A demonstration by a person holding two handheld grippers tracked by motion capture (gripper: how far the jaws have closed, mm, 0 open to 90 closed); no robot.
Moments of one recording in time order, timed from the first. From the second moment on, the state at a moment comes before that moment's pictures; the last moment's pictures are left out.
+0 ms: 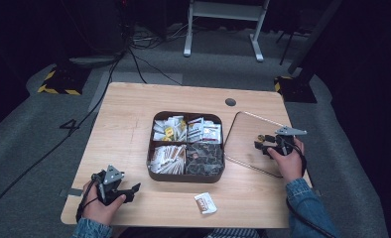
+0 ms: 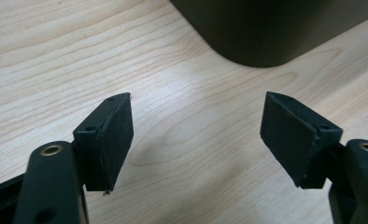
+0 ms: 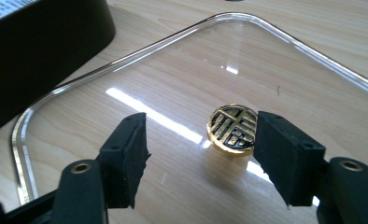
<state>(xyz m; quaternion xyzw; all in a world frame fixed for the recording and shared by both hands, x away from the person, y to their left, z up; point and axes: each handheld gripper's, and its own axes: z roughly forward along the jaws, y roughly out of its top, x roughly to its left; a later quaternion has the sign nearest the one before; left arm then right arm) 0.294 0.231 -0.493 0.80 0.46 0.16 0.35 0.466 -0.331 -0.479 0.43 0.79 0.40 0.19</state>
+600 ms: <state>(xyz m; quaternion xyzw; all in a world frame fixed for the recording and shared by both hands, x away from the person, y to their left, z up) 0.302 0.236 -0.505 0.80 0.47 0.18 0.33 0.485 -0.334 -0.498 0.43 0.80 0.38 0.18</state>
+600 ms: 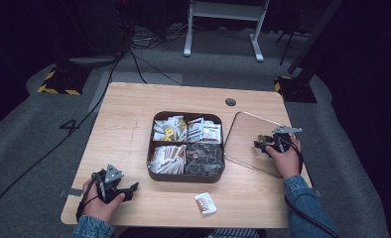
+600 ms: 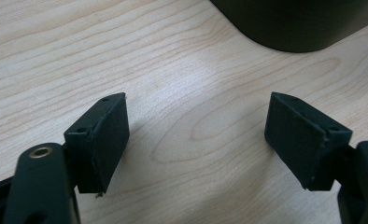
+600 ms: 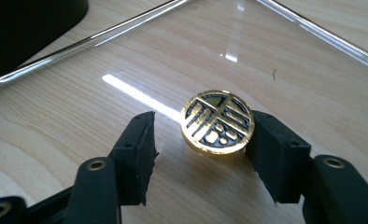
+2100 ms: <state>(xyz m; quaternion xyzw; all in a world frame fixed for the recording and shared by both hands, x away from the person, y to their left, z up) 0.307 0.236 -0.505 0.80 0.46 0.17 0.34 0.446 -0.351 -0.440 0.40 0.79 0.43 0.19</state>
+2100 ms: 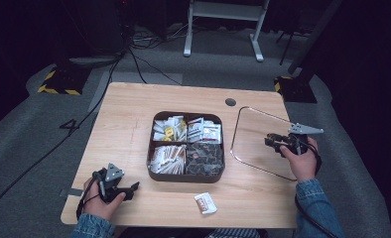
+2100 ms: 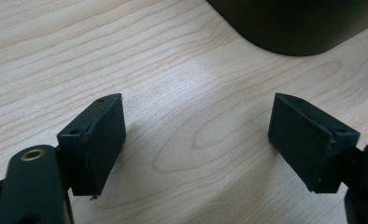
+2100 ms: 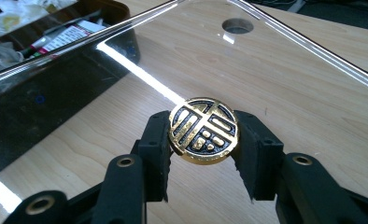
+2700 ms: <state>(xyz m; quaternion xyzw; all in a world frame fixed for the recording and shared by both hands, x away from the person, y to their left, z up) 0.309 0.234 -0.505 0.80 0.46 0.17 0.33 0.433 -0.305 -0.404 0.35 0.81 0.44 0.16</state>
